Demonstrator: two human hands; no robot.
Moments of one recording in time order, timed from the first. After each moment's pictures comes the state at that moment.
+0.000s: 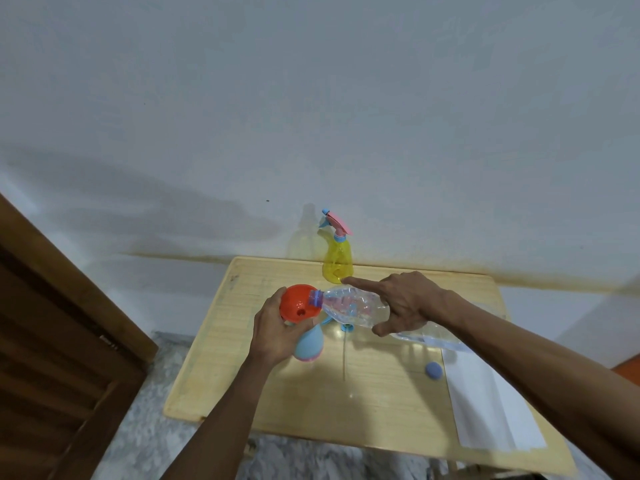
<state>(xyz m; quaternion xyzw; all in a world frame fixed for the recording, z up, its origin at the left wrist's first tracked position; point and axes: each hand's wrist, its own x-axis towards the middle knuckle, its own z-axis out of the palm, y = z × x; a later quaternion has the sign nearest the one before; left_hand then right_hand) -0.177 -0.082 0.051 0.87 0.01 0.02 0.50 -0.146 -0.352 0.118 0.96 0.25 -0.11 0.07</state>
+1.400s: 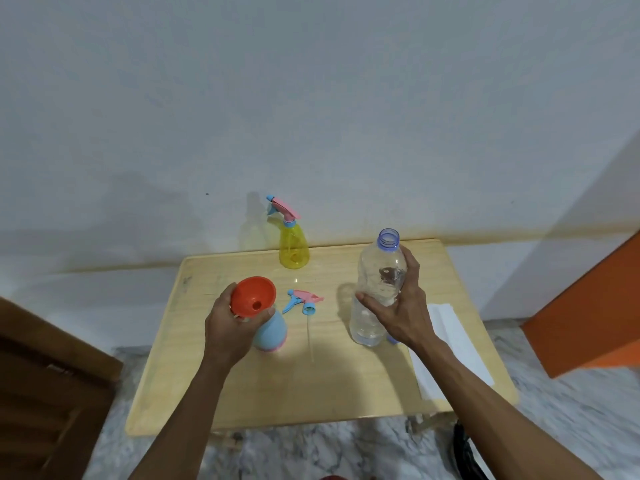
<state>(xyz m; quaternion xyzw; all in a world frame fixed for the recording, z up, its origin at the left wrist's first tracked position) -0.181 -0.088 0.054 0.87 0.05 0.00 0.49 -0.241 -0.385 0.059 0.83 -0.09 0.18 -0.51</state>
